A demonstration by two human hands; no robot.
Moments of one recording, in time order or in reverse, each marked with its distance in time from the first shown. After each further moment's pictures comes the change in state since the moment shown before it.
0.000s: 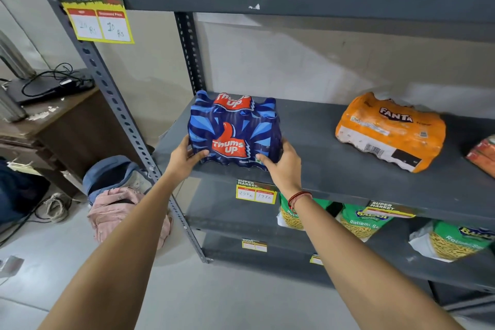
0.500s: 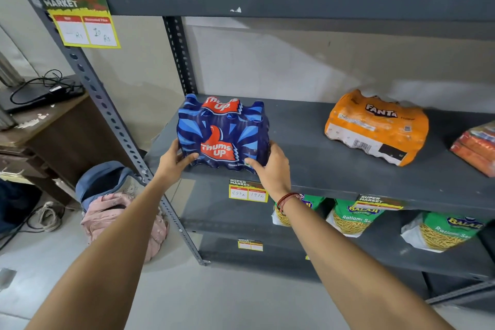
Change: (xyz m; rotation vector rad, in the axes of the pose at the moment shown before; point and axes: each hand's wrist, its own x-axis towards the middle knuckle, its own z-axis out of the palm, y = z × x) left_hand -0.005 -0.002 -0.004 0.070 -0.012 0.016; right_hand -0.012 -0.003 -0.001 -0.027 -0.009 -0.021
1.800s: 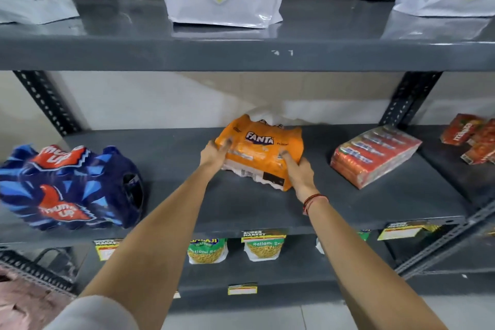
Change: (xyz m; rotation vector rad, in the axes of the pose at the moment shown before) left_hand 0.065 0.204 0.341 0.079 -0.167 -0.114; right_hand 0.095 0.152 -0.277 0.264 0.245 0.547
